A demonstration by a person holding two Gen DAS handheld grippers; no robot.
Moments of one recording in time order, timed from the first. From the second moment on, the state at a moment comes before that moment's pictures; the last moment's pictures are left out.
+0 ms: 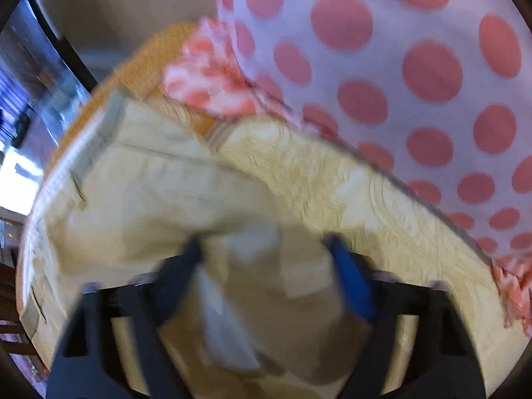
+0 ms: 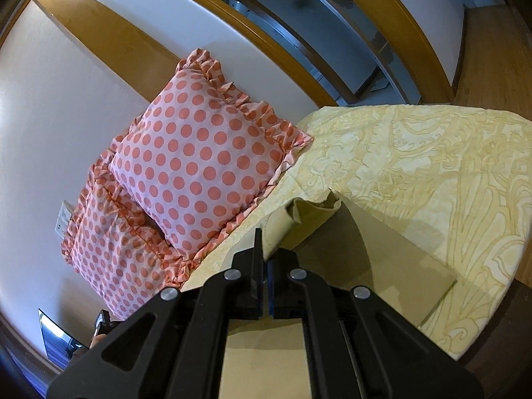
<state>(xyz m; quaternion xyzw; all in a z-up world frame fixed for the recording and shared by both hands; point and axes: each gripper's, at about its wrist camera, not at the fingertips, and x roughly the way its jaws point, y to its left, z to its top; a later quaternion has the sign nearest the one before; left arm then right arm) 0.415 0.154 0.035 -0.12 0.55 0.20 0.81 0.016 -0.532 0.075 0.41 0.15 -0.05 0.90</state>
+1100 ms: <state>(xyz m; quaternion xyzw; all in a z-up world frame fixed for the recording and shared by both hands) 0.008 0.240 0.029 -0.38 0.32 0.03 0.87 -0.015 -0.582 0.022 0.48 0.20 -0.12 0.85</state>
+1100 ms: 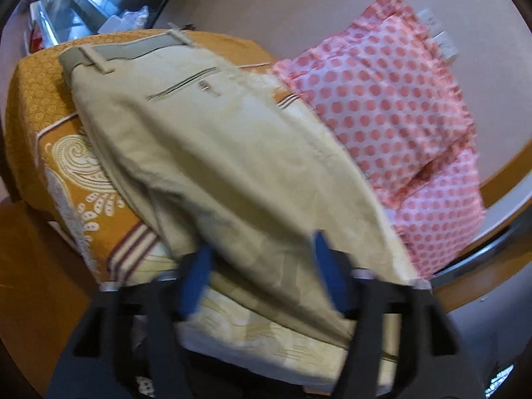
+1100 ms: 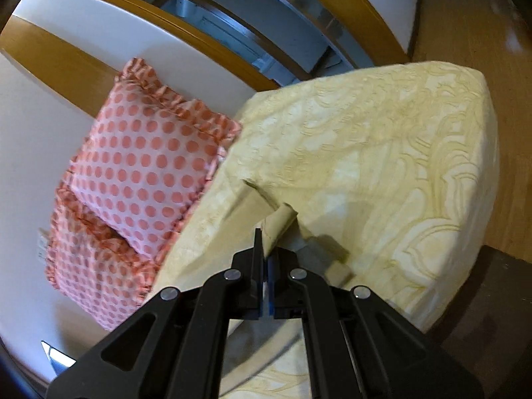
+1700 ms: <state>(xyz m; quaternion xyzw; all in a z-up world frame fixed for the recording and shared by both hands) -0.020 0.247 0.018 -0.34 0.32 0.04 0.88 -0.018 -0.578 0.013 0.45 0.22 -0.14 0.86</state>
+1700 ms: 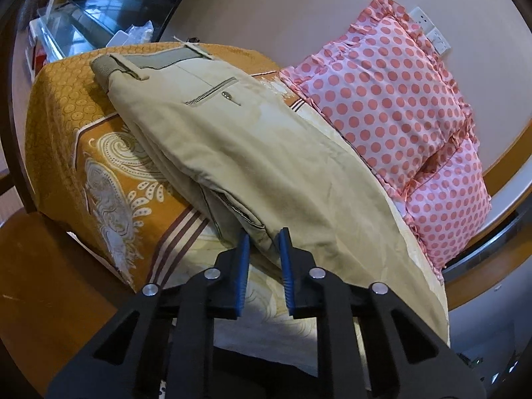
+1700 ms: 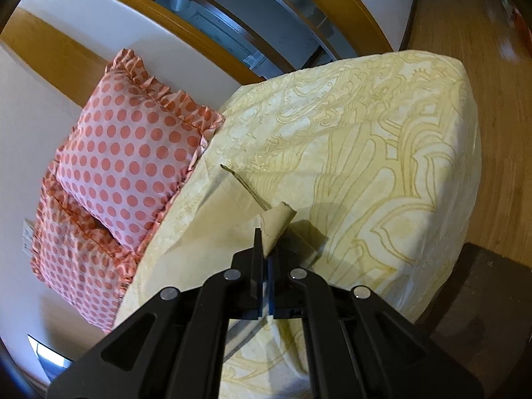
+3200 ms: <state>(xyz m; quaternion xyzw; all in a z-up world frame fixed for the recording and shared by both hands) 0.020 0.148 0.024 -0.12 0.32 0.01 0.94 0.006 -0.580 0.056 0.33 0.27 -0.19 0.88</state>
